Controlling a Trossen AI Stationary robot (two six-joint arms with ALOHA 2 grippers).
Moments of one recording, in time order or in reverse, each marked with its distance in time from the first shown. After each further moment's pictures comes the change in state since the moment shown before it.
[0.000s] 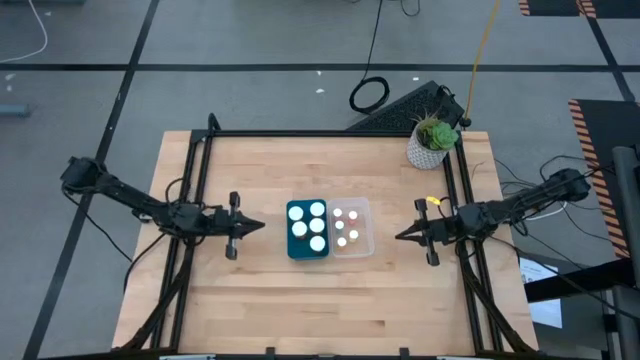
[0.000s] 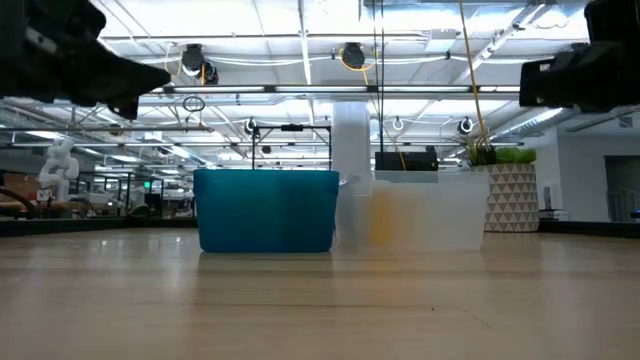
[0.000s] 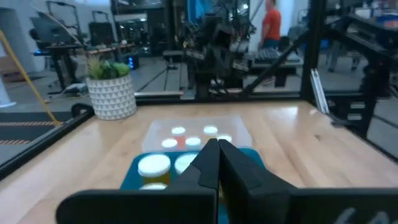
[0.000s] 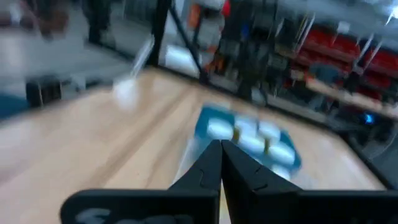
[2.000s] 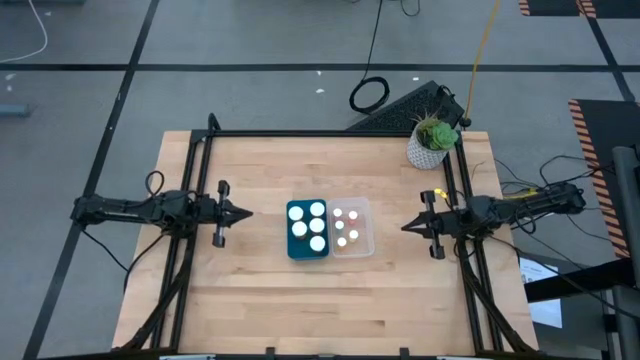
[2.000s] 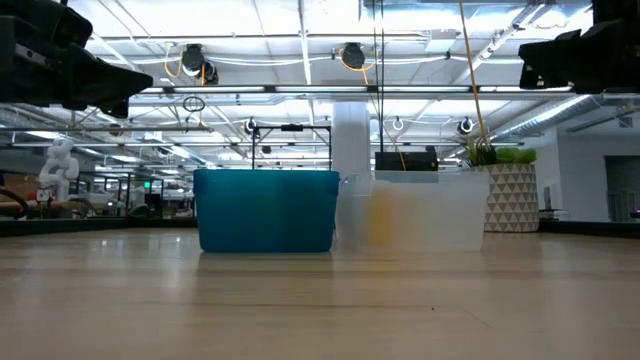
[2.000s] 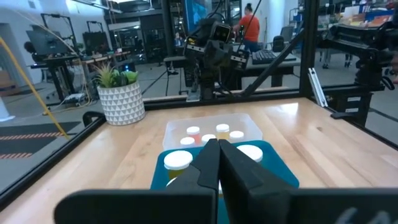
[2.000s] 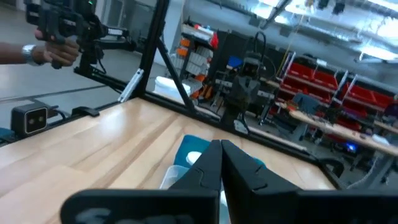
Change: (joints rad) left arm 0.275 -0.649 0.000 -0.650 0.306 0.055; right arm -0.115 -0.201 -0.004 -0.064 -0.115 -0.046
